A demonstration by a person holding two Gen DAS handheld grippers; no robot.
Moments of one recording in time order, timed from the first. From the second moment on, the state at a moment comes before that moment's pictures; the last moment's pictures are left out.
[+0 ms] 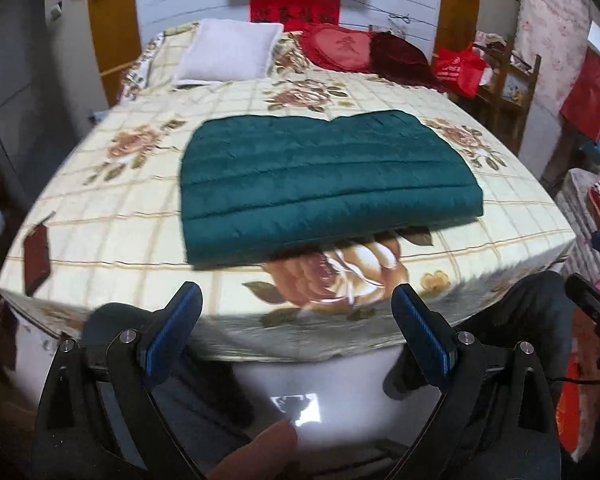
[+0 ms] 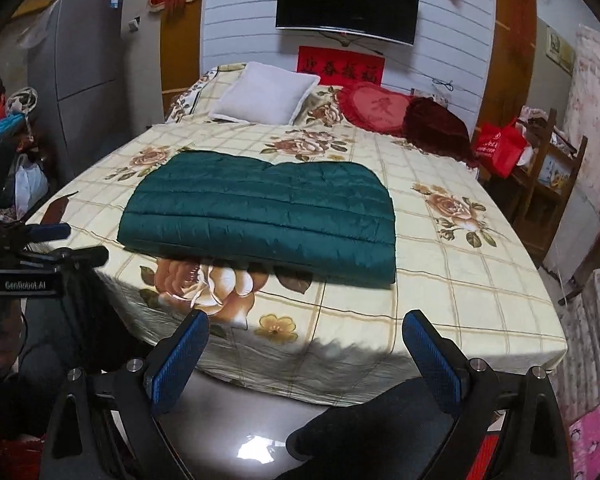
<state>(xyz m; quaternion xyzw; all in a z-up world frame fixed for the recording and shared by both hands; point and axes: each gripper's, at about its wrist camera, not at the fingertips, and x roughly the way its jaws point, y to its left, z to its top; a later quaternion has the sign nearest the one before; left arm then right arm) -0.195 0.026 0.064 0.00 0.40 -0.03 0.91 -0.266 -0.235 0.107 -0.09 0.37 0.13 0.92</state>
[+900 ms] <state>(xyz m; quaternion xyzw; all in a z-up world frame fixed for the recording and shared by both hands) -0.206 0.010 0.071 0.01 0.41 -0.02 0.91 -0.271 -0.250 0.118 -0.05 0.35 0.12 0.93</state>
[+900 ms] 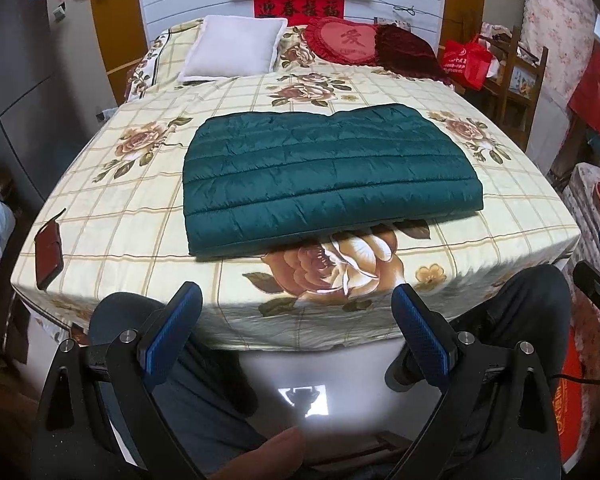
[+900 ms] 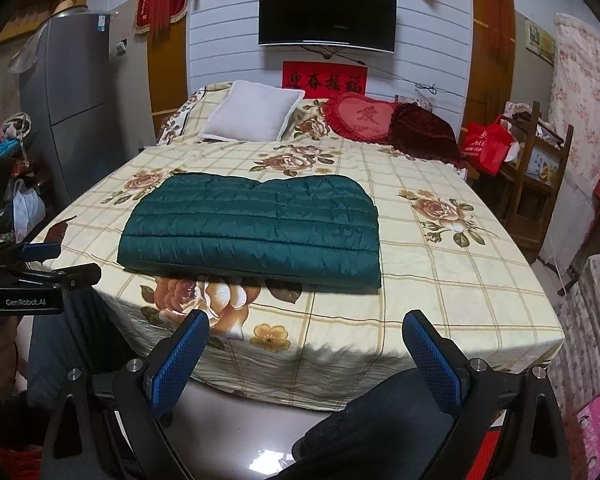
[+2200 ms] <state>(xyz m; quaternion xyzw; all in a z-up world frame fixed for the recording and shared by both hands) -0.203 0.015 0.064 -0.01 0.42 -0.04 0.90 -0.268 -0.246 0.122 -0.06 0.35 0.13 0.93</state>
